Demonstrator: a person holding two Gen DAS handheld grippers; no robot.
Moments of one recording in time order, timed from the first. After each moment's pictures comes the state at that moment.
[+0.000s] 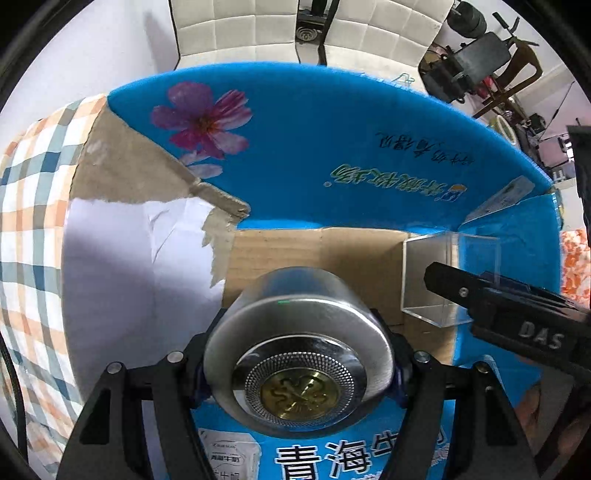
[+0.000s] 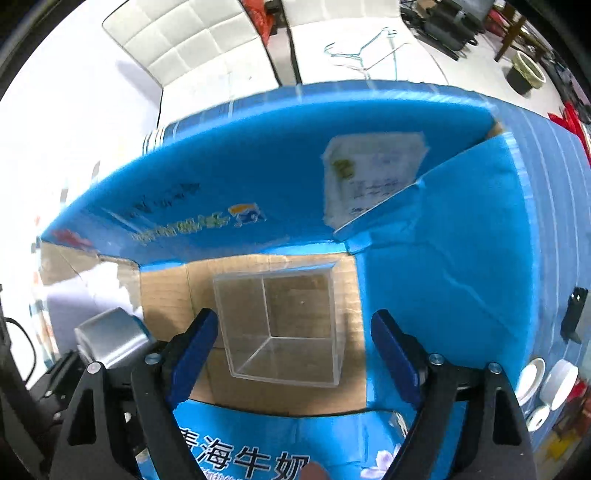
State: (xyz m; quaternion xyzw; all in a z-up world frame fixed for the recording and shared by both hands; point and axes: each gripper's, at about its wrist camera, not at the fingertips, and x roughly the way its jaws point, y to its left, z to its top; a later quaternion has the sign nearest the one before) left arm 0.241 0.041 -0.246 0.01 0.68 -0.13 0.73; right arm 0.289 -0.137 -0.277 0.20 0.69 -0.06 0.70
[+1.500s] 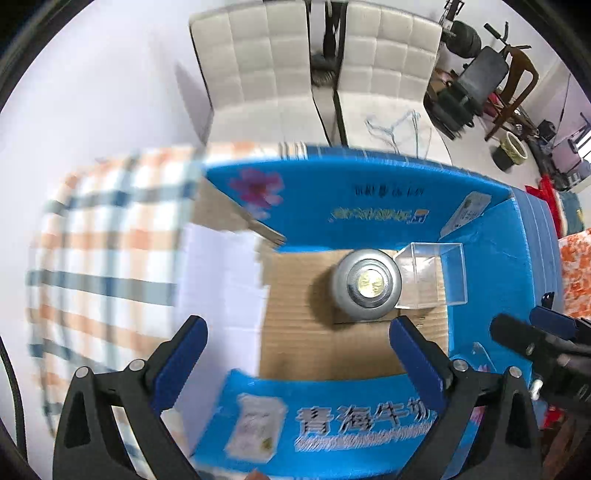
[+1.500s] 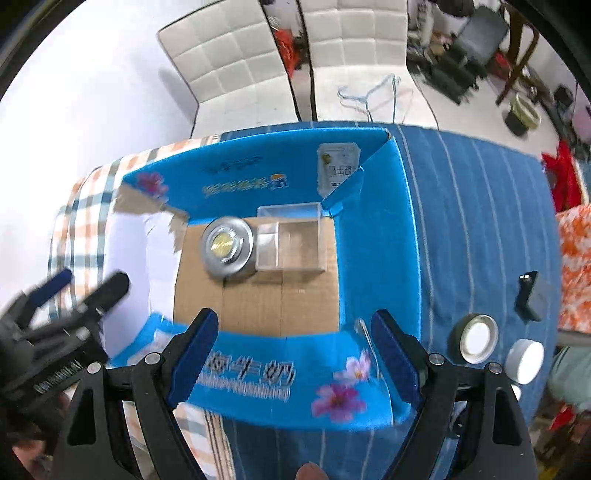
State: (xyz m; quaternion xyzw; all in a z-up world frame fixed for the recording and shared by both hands) left arm 0.190 0.069 -0.152 0.07 0.59 -0.08 0.80; right arm 0.191 -0.103 -0.153 0.14 0.63 -0.04 0.76
